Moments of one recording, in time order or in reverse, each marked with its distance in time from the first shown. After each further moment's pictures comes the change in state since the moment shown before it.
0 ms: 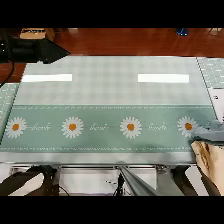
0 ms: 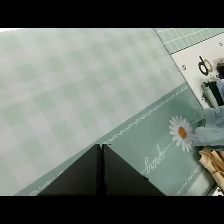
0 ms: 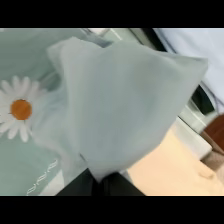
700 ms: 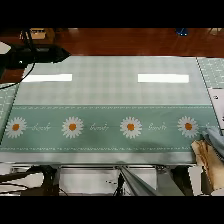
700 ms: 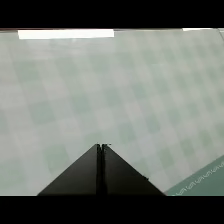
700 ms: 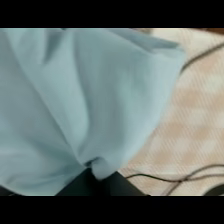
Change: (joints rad) left arm 0.061 -0.293 0.000 0.004 0.282 0.127; right arm -0.438 0.099 -0.385 -0.307 0.008 -0.009
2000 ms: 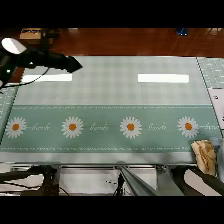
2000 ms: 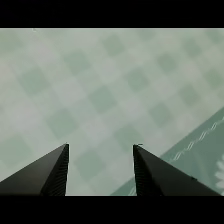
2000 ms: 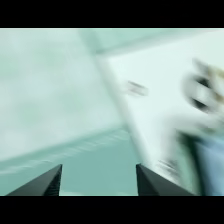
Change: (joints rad) left arm -0.157 -0.032 0.077 0.309 -0.151 0.010; right arm 1.074 -0.369 0.386 0.204 -0.565 -0.017
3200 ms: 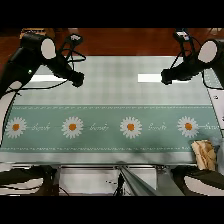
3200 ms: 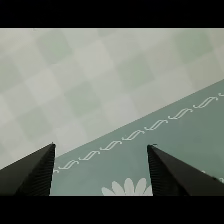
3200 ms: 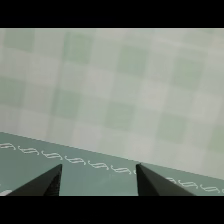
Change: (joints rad) left arm -0.254 -0.001 0.093 0.643 -0.259 -0.440; right arm 0.470 -0.202 0.043 0.132 0.014 0.047
